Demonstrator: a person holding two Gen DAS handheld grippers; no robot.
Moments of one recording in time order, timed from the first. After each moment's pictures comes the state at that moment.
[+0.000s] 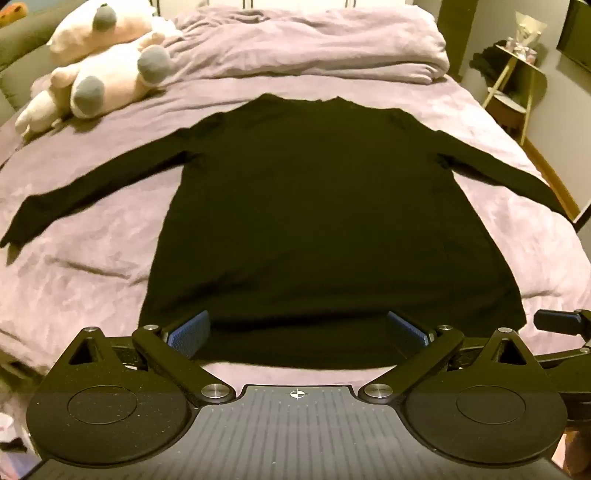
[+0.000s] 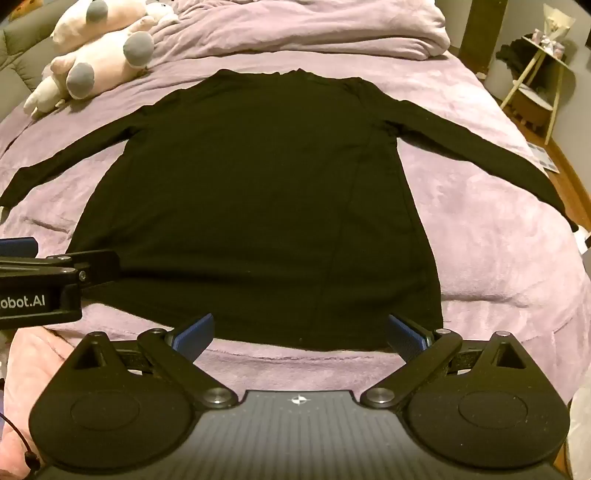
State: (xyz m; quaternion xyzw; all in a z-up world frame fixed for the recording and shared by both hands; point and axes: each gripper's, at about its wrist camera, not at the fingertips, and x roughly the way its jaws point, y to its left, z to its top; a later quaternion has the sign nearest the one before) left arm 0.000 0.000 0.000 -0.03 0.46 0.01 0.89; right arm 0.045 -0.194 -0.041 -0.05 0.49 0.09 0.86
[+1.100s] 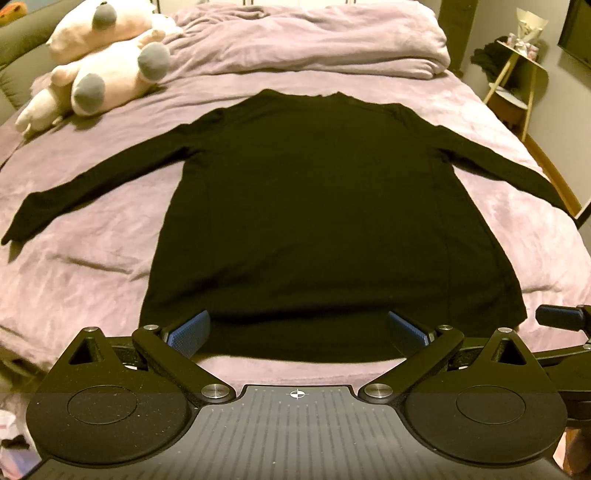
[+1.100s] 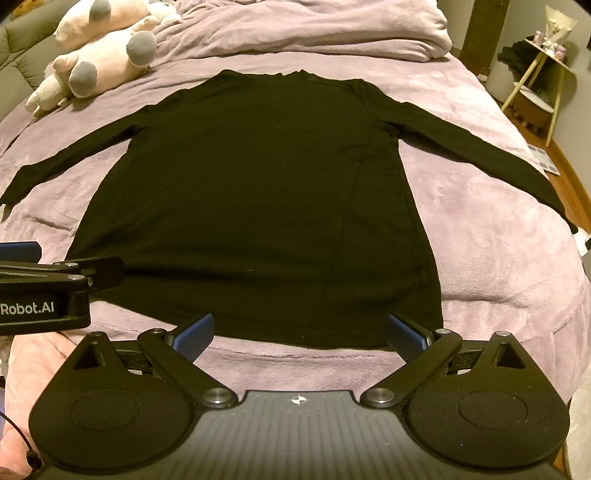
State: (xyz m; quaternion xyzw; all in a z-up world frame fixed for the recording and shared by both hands) left arm 0.000 0.000 0.001 -0.02 0.47 0.01 0.88; right arm 0.044 -0.193 -0.041 -0.06 0.49 0.09 0.86
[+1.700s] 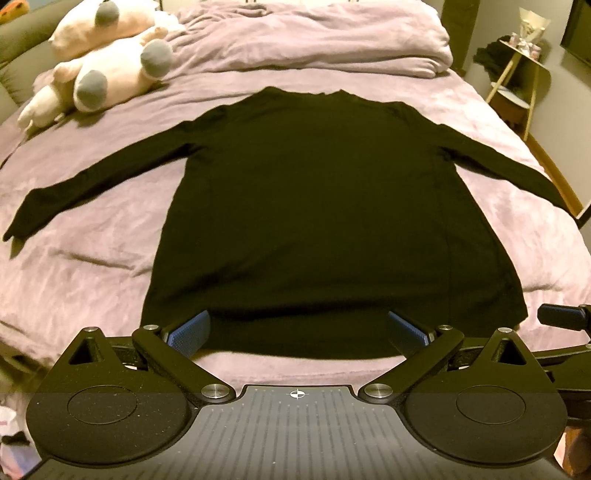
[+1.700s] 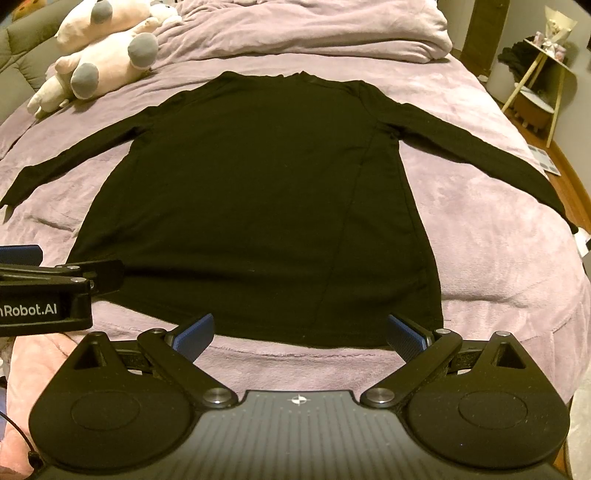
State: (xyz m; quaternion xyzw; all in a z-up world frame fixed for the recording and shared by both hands) left arm -0.003 0.001 0.001 -0.02 0.47 0.01 0.88; right arm 0.041 -0.192 -0.038 -0.05 0.49 0.10 0.87
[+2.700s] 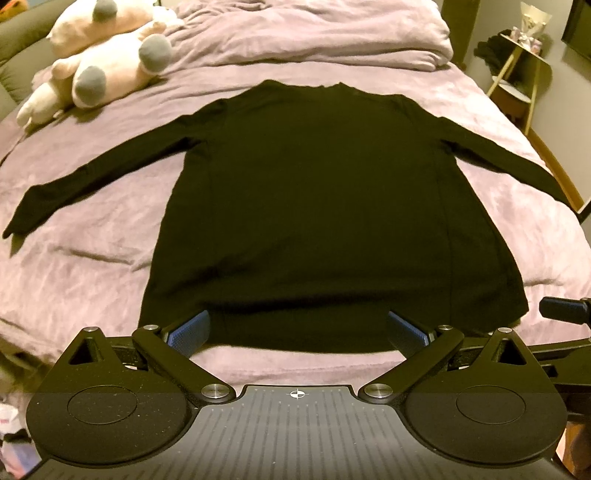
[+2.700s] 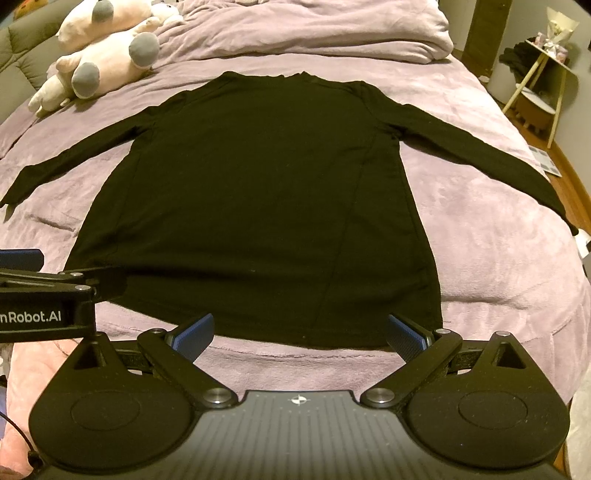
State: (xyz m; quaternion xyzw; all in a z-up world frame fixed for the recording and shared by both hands) left arm -0.001 -0.002 -0.001 -0.02 0.48 0.01 0.88; right arm 0.042 -0.193 -0.037 -0.05 0.49 0.10 0.86
